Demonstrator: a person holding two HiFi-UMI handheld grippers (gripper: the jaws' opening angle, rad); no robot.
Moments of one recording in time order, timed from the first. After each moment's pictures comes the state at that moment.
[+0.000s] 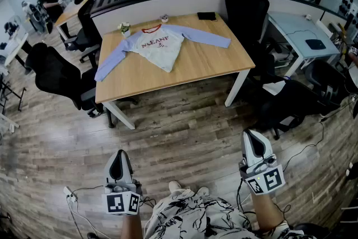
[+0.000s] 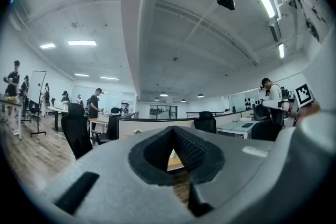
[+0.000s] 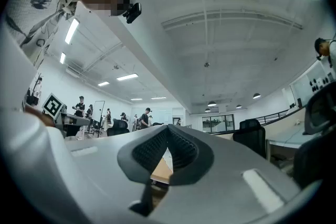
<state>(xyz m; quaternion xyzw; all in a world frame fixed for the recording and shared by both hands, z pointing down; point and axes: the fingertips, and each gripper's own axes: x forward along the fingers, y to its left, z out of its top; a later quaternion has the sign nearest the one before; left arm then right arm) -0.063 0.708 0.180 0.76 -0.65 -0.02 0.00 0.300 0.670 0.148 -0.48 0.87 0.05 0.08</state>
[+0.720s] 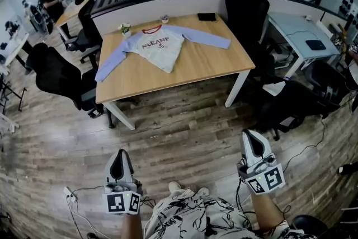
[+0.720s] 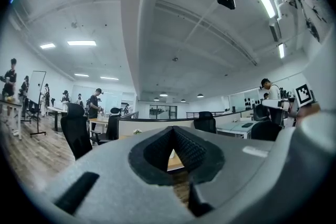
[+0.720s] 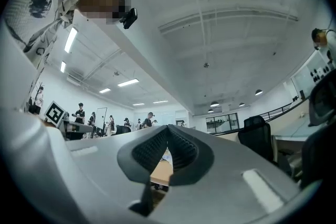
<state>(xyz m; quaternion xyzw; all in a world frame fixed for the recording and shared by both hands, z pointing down) -0.058 0.708 0.178 0.76 -0.65 -0.02 0.00 0.299 0.672 0.144 -0.47 0.88 0.04 0.11</state>
